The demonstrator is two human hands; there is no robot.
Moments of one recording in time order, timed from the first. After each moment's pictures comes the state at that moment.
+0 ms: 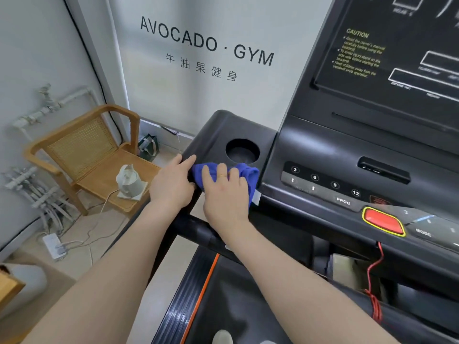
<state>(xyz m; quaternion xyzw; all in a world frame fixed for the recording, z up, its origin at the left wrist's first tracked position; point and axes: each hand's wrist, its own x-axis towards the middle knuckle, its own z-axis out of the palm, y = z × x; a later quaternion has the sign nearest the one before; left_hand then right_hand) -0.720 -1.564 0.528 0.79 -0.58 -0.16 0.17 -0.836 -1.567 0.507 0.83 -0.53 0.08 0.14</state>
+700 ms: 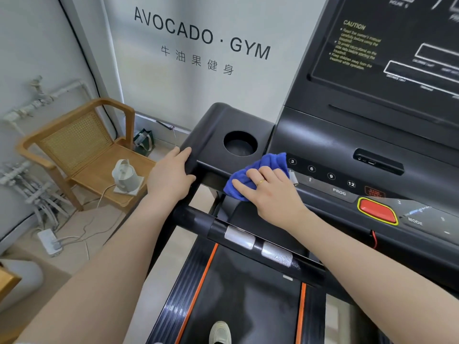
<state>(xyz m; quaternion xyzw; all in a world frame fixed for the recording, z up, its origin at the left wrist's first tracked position) -0.719 -1.560 0.528 0.78 -0.58 -0.14 0.16 -0.944 -1.591 0.508 0.91 -0.29 0.08 0.27</state>
